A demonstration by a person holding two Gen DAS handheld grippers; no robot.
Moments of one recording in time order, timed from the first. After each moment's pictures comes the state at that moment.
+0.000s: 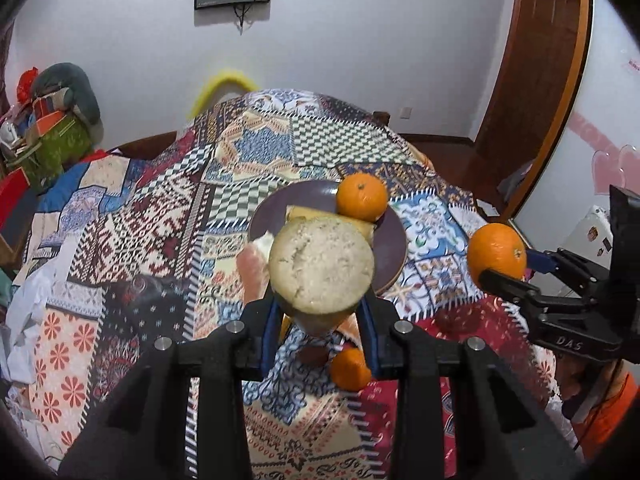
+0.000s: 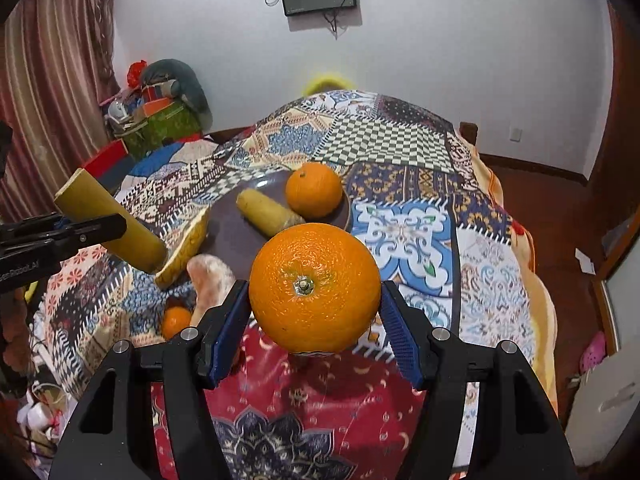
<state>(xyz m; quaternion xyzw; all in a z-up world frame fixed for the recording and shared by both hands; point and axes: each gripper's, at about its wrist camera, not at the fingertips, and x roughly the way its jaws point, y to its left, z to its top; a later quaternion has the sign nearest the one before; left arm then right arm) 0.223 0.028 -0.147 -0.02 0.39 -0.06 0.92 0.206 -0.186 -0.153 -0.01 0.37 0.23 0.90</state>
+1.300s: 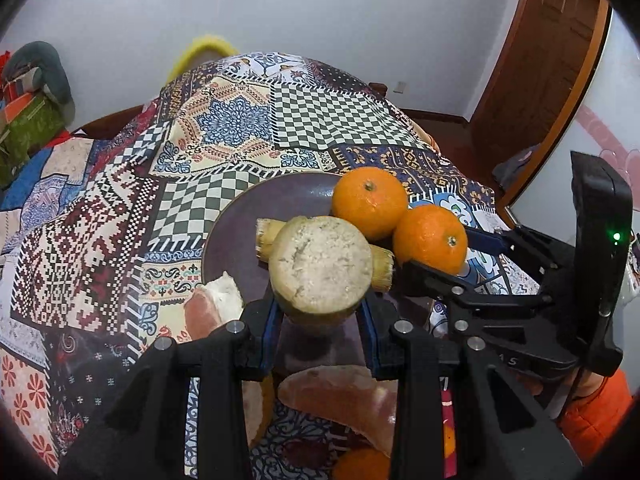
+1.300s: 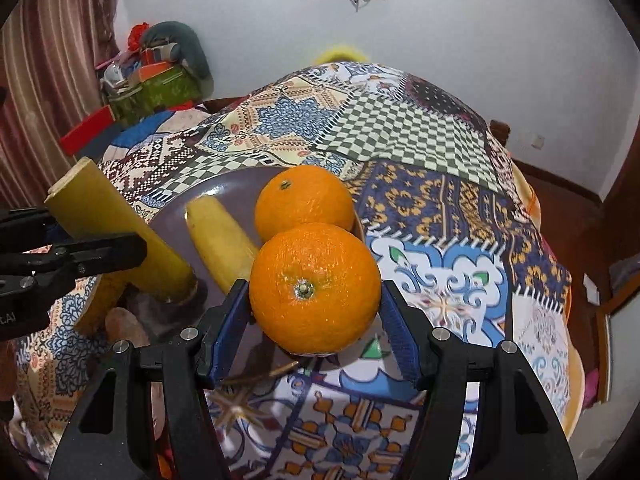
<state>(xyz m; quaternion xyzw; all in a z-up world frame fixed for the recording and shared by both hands) 0.327 0.022 -0.201 -0.04 0.44 -0.09 0.89 0.301 -0.135 -0.201 -0.07 0.41 0.25 0.88</state>
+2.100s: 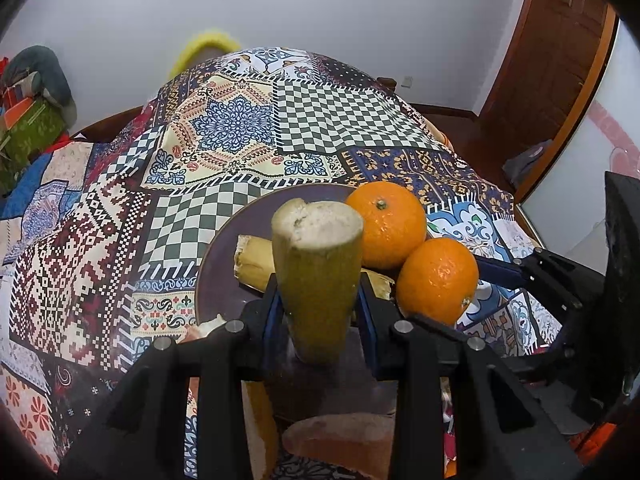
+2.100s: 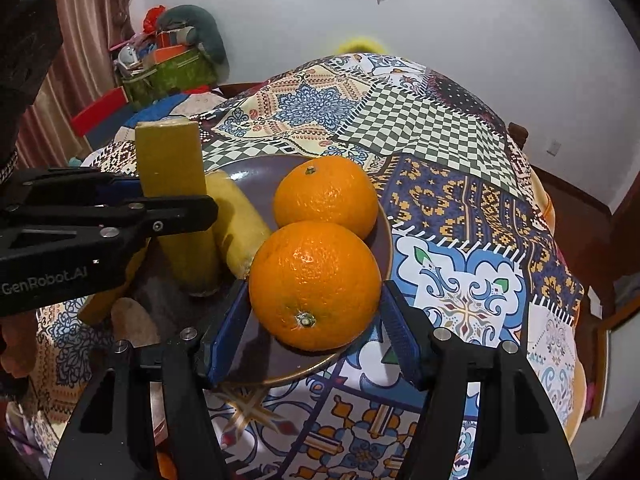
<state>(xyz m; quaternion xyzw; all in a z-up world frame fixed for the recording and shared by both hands) 0.362 0.016 -0.210 -0.02 0.45 -0.07 0.89 0.298 -0.124 -0.203 -0.09 0.41 0.27 0.86</state>
